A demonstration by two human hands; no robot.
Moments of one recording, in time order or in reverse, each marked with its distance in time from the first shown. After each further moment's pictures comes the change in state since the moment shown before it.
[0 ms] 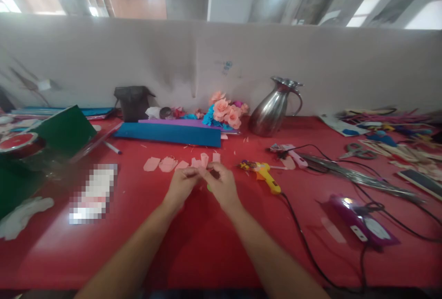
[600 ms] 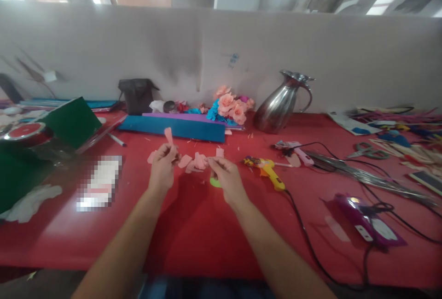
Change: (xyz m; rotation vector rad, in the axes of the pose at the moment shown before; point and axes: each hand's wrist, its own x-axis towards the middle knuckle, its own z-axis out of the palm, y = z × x) left_hand 0.016 0.014 -0.039 -0.208 0.380 0.202; right_hand 0.005 0.006 -0.001 0.262 -0.051 0.271
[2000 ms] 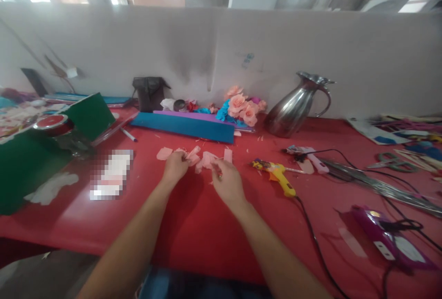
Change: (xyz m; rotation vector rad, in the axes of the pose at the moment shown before) left_hand 0.020 -0.020 -0.021 1.224 -0.114 -0.021; right_hand 0.001 0.019 0.002 -0.844 -0.032 -0.426
